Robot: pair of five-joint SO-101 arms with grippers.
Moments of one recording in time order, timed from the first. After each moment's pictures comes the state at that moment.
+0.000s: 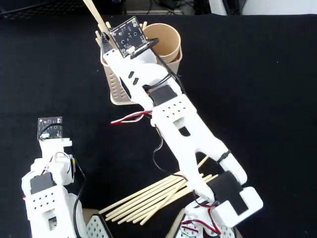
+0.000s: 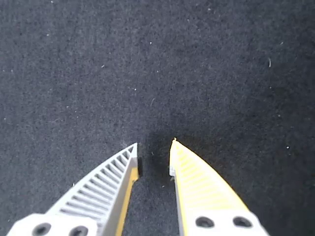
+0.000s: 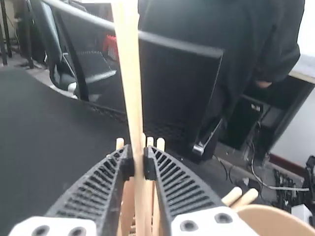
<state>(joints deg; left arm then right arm) -27.2 -74.8 88.9 54.3 -17.5 -29.5 -2.8 16.2 4.9 12.3</state>
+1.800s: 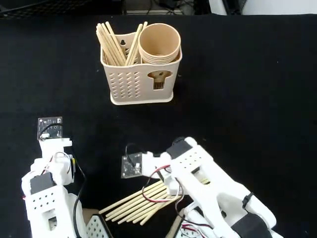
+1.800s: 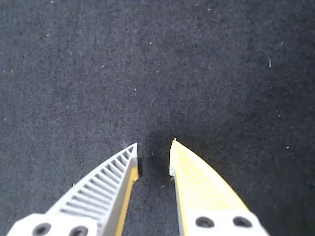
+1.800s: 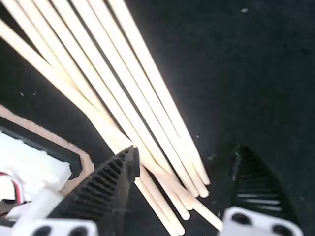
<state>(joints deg) -27.2 -74.8 88.9 54.3 -17.5 -33.1 -29.9 66.1 69.8 59.6</state>
